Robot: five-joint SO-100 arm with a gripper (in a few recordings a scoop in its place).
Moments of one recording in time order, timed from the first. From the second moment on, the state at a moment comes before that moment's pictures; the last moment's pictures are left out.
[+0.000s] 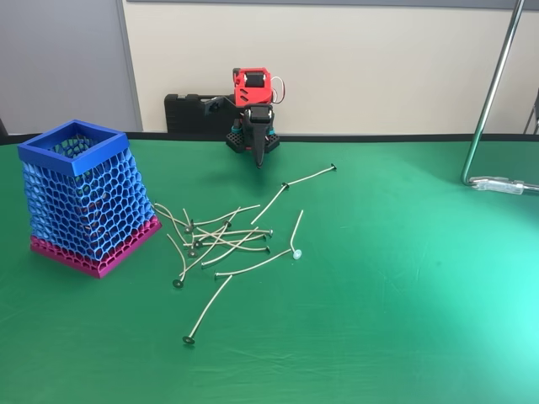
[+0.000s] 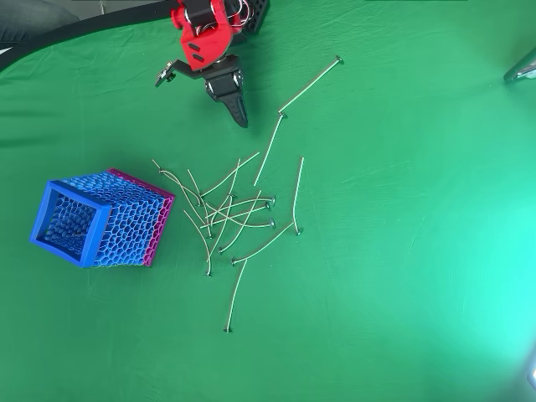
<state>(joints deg) -5.0 190.1 176.4 49.0 -2.3</state>
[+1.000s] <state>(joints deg) -6.2 171.9 163.7 51.8 -3.5</state>
